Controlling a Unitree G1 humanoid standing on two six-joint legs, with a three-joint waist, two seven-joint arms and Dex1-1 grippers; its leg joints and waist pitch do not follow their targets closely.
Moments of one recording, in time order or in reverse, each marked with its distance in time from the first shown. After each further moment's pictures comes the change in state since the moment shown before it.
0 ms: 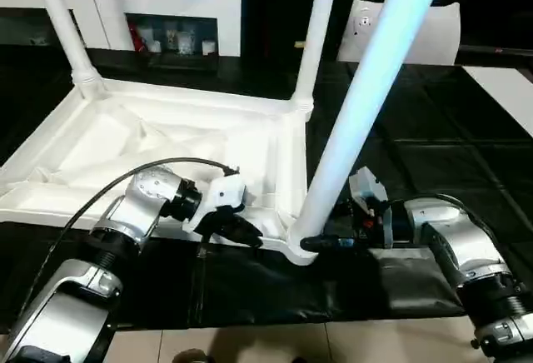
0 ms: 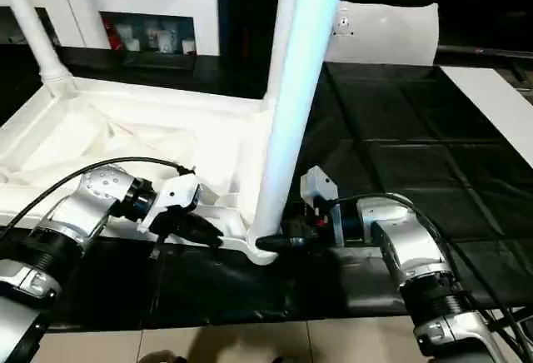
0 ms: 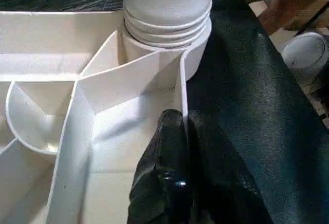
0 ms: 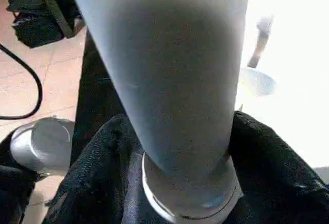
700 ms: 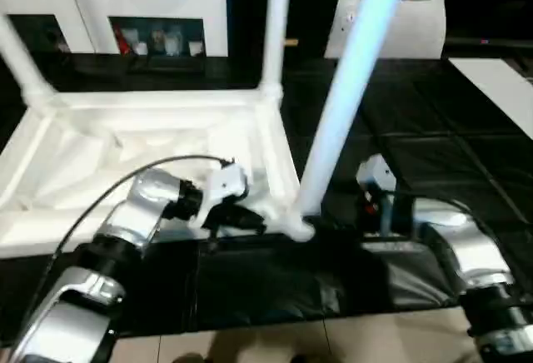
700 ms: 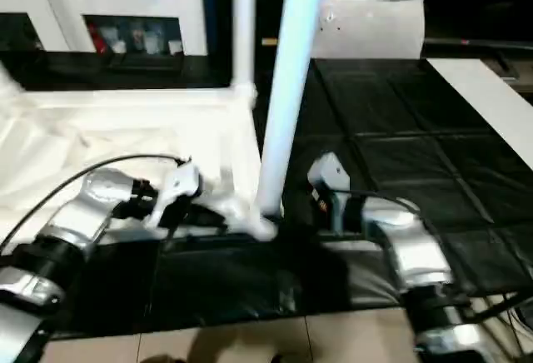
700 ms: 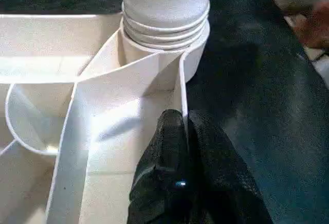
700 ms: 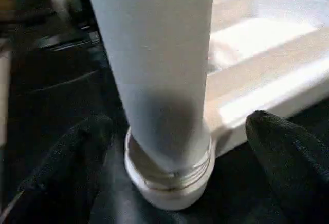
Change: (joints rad) left arm 0.036 0.000 0.046 -0.037 -0.005 0.066 0.087; right arm 0.044 0.003 -0.067 -0.042 -0.003 0.004 -0.158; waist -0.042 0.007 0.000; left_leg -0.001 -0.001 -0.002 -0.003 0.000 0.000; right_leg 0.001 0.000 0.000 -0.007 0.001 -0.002
